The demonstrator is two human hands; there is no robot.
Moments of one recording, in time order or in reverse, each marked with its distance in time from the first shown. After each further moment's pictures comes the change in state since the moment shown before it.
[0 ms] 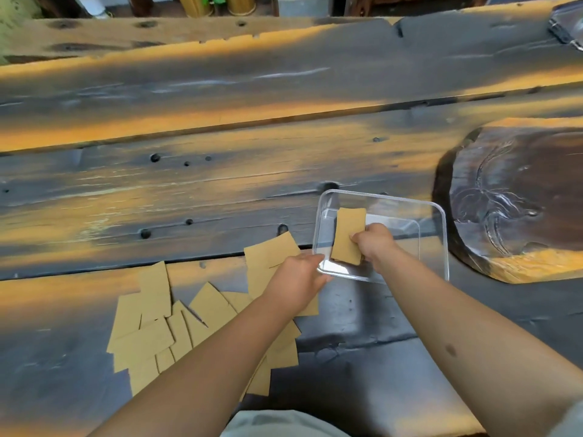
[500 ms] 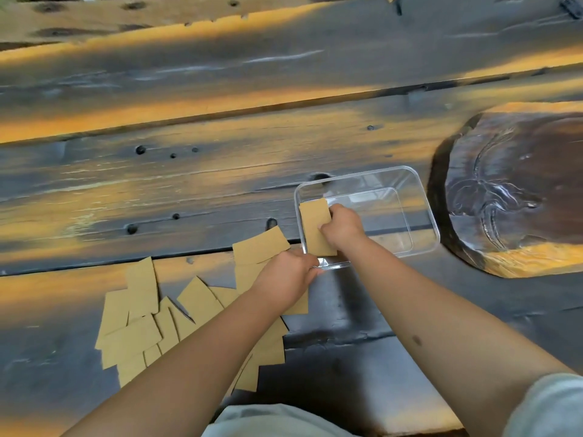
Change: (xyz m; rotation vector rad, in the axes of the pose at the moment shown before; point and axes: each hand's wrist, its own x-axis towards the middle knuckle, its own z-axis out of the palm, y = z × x) left_hand 0.009 0.005 0.001 0.185 -0.085 0.091; right_hand 0.003 -0.026 0.028 -0.542 -0.023 -0.308
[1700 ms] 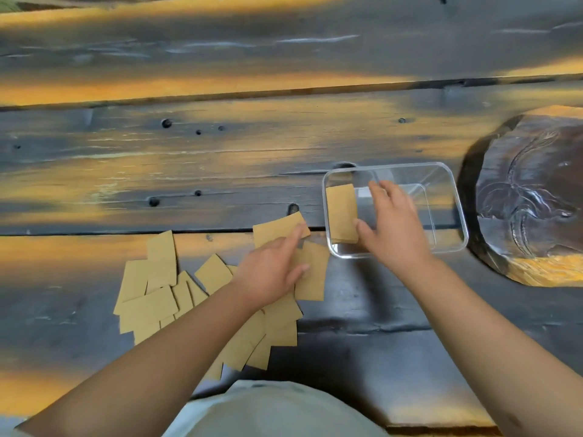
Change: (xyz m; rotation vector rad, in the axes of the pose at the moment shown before) left_hand -0.054 -0.043 -0.015 0.030 0.052 -0.125; right_hand -0.082 0.007 -0.047 -0.251 0.250 -0.452
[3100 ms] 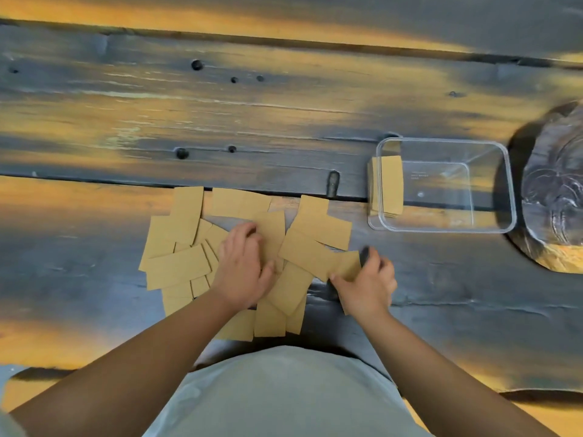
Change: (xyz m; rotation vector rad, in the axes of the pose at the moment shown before) left_hand -0.101 -0.104 0.043 -0.077 0.222 -0.210; right_hand -0.111 -0.070 0.145 0.096 -0.154 0.631
